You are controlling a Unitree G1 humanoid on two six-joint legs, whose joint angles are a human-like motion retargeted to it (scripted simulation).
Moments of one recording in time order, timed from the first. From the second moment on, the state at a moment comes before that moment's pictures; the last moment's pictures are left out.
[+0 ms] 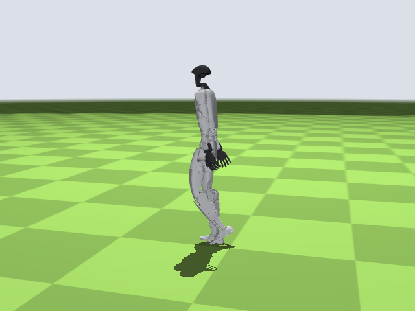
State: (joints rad) left arm 0.09 0.11 0.20 1.44 0.72 0.21 -0.09; right arm -0.06 -0.16 -0.26 1.68 -0.40 0.29 0.09; waist -0.02 -0.03 0.15; left_leg -0.03 0.06 0.55 0.71 -0.17 0.26; right_leg 0.08 -0.07 -0.42 0.08 -0.20 -0.07
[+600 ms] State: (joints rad) left arm 0.13 0.12 0.32 1.33 0.70 0.17 -0.13; right arm -0.08 -0.11 -0.05 1.49 -0.54 0.27 0.09; waist 0.07 0.02 0.08; left_leg -0.25 -0.02 0.28 0.22 -0.01 0.11; right_leg 0.30 -0.04 -0.53 0.29 0.25 0.09
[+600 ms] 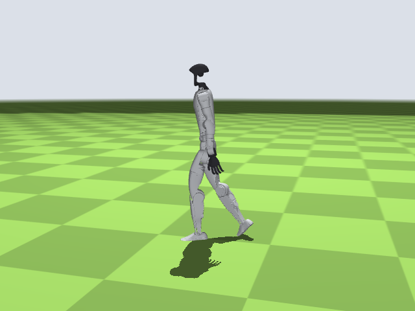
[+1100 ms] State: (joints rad) left arm -0.17 0.16 0.13 1.25 0.64 0.11 -0.12; right arm 0.06 -0.11 -0.10 1.63 -0.62 0.31 0.30; waist -0.16 -0.08 0.19; left_leg 0.33 -0.14 0.33 0.08 -0.23 0.26; right_leg -0.39 0.00 -0.39 0.32 -0.08 -0.19
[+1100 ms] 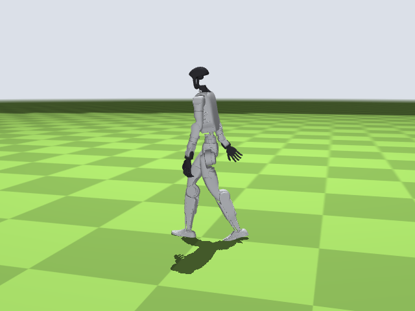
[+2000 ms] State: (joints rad) left arm -0.15 0.17 0.22 1.28 0.59 0.15 -0.04; right arm -0.10 -0.09 -0.10 1.45 -0.67 0.35 0.03; waist -0.06 0.03 0.21; left_leg -0.17 0.05 0.31 0.42 -0.20 0.26; right_leg -0.22 0.03 -0.42 0.89 -0.34 0.07
